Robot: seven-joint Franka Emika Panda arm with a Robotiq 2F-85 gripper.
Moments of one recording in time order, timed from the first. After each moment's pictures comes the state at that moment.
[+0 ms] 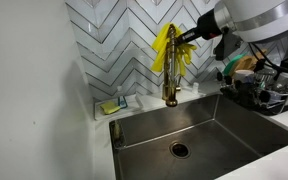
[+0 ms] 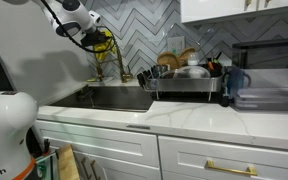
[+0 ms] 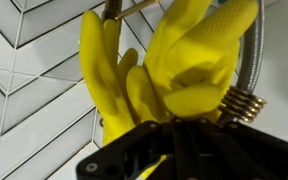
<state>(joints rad) 1.08 -0.18 -0.22 -2.14 1.02 3.04 -1.25</state>
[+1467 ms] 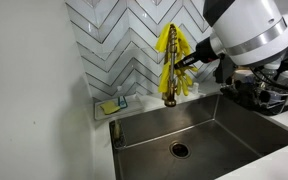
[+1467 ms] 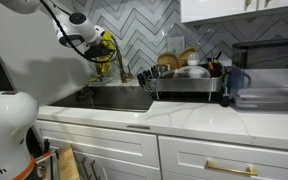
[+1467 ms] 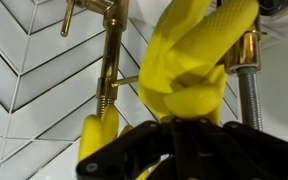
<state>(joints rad) 1.09 -0.12 -0.25 -2.19 1.15 3.03 -1.37</state>
